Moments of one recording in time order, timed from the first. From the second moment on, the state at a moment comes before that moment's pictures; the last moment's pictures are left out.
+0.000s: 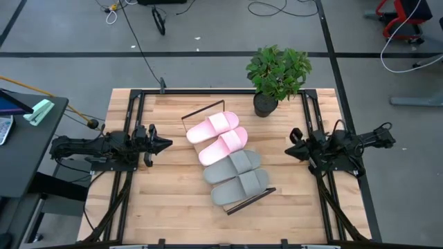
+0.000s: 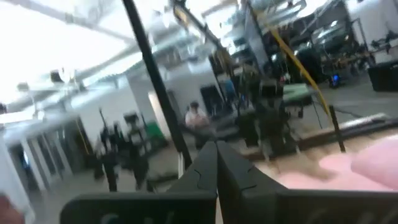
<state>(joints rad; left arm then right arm) -0.06 0.01 0.01 0.06 -0.18 -0.33 0.23 0.00 0.01 0.29 0.03 0.36</state>
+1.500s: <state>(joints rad) -0.06 0.01 0.01 0.06 -0.18 -0.33 0.18 0.02 0.01 0.02 0.01 0.13</state>
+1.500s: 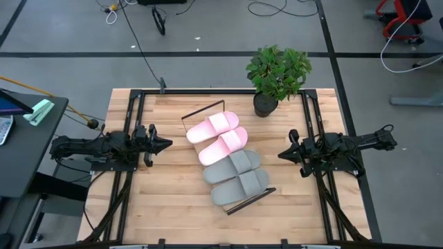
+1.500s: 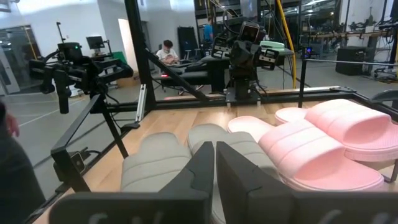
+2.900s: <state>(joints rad) -0.06 0.01 0.01 0.06 -0.18 -0.33 0.18 0.02 0.01 0.02 0.01 0.14</state>
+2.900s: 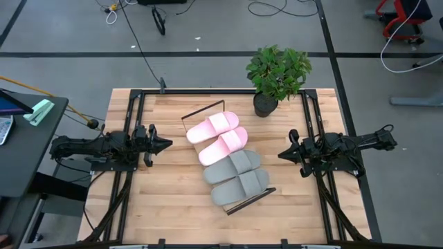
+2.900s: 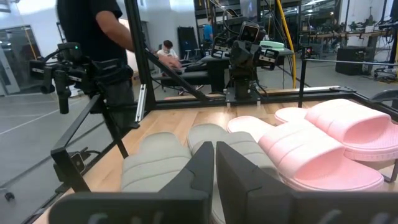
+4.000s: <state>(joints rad) -0.06 0.01 0.01 0.06 -0.18 -0.33 0.18 0.02 0.01 0.02 0.01 0.14</state>
